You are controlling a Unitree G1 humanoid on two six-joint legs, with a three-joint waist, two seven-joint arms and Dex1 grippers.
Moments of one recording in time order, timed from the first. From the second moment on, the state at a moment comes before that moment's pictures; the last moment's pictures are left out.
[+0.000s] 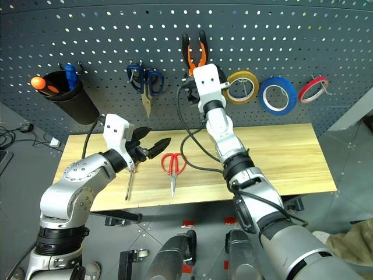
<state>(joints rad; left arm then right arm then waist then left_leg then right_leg) -0.34 0.49 0.08 -0.30 -0.43 0.67 -0.45 -1.08 0.06 0.03 0.86 -0.09 -0.22 -0.10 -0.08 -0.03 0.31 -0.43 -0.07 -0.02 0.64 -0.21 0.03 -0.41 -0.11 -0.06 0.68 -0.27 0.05</state>
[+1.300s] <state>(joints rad) -0.40 0.13 -0.07 0.16 -0.14 0.96 -0.06 -0.32 -0.26 0.18 -0.42 0.43 0.91 0.49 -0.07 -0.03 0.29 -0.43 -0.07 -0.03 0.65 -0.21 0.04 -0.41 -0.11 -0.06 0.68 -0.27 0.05</state>
